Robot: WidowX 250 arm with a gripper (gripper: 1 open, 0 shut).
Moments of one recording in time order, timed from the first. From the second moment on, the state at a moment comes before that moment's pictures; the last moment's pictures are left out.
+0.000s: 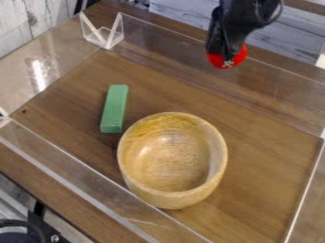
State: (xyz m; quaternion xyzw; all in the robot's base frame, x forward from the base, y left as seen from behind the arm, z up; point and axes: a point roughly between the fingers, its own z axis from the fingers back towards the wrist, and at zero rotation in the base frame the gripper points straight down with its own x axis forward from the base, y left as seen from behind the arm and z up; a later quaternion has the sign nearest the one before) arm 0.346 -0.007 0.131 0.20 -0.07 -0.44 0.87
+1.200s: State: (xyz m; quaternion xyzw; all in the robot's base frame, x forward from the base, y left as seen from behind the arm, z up) arm 0.355 0.053 0.094 0.22 -0.05 -0.25 0.94
